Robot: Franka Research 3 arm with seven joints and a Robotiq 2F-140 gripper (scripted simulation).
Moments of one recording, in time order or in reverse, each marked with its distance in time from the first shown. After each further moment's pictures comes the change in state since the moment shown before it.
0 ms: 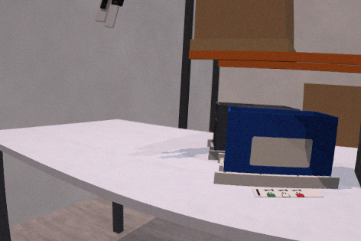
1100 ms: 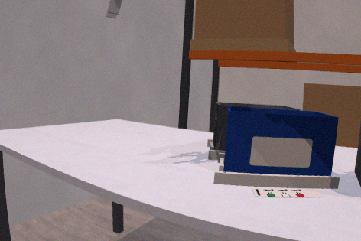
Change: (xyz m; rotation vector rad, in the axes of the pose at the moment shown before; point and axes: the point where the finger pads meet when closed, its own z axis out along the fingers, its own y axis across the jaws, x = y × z) arm 0.036 0.052 -0.017 0.023 0.039 -0.455
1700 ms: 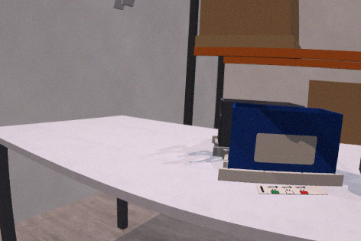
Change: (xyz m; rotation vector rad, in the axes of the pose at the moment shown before) arm 0.010 0.033 -0.008 0.002 0.020 -0.250
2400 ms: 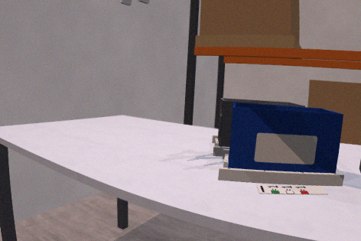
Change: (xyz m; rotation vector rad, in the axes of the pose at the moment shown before) arm 0.008 0.046 -0.005 -0.012 0.021 -0.283
